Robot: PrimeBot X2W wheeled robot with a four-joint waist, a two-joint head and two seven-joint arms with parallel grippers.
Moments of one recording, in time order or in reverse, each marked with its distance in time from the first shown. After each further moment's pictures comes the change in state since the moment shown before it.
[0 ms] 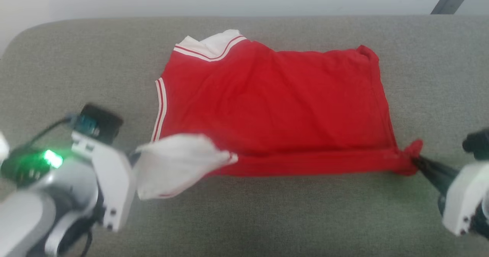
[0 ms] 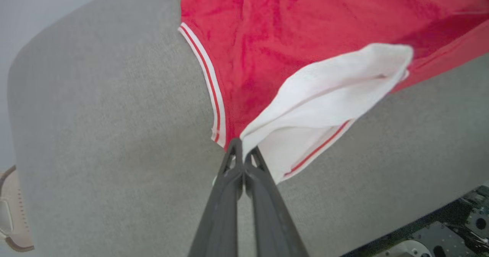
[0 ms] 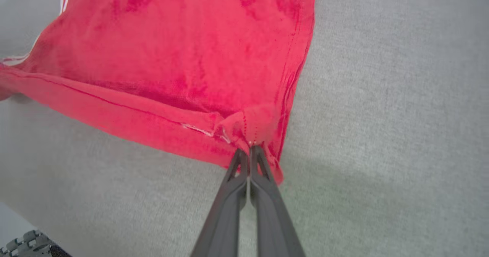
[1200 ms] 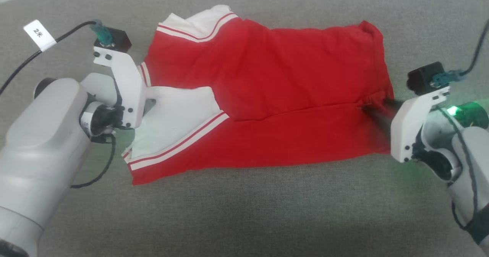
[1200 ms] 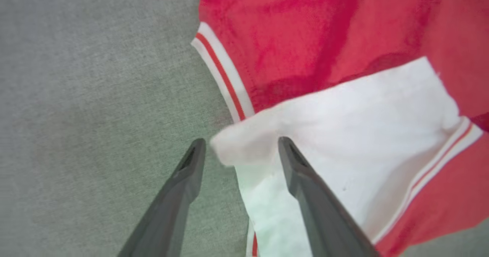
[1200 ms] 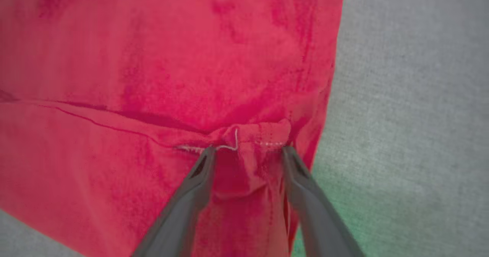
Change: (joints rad) left arm -0.525 -0.501 -0.103 1.143 -0.023 -0.397 0.001; right arm -0.568 0.152 0.340 0.639 -0.073 0.000 -0.170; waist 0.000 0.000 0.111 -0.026
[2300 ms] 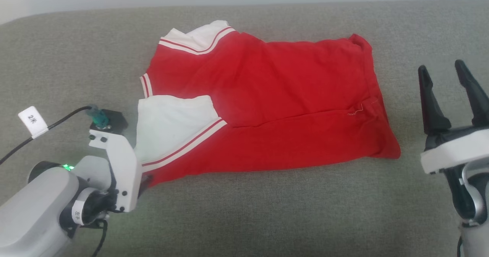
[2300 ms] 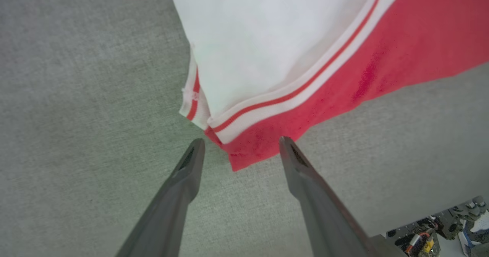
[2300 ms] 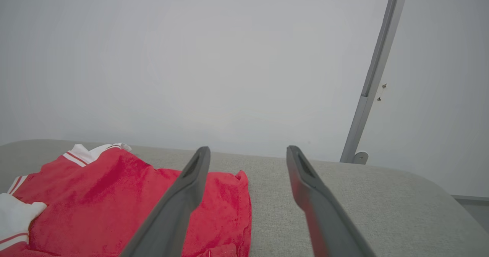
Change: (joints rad) left arm 0.431 0.287 0.034 -0.664 -0.090 0.293 0.086; right arm 0.349 0.201 -0.486 -0.494 -0.359 0.000 -0.439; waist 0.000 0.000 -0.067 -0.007
